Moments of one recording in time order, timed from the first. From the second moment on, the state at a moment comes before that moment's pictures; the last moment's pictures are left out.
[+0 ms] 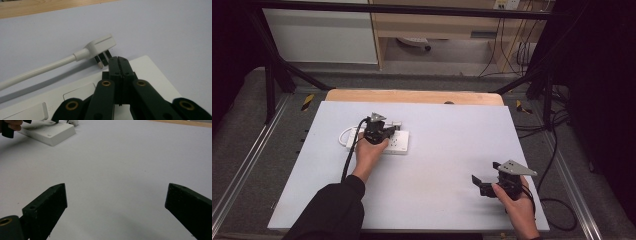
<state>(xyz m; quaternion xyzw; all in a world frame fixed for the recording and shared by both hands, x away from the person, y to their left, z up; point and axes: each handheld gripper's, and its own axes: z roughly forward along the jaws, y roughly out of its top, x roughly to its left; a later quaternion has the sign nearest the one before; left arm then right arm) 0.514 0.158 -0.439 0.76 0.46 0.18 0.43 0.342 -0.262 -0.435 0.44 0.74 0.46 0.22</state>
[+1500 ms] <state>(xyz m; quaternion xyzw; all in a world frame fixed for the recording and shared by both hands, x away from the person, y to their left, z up) 0.513 0.161 -0.437 0.74 0.45 0.18 0.46 0.342 -0.262 -0.434 0.44 0.74 0.46 0.22</state>
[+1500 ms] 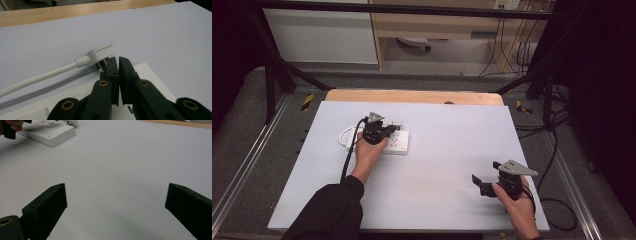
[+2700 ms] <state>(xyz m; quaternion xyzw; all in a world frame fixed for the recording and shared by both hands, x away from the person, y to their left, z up) 0.509 0.161 -0.431 0.74 0.45 0.18 0.46 0.342 -0.262 -0.434 0.44 0.74 0.46 0.22</state>
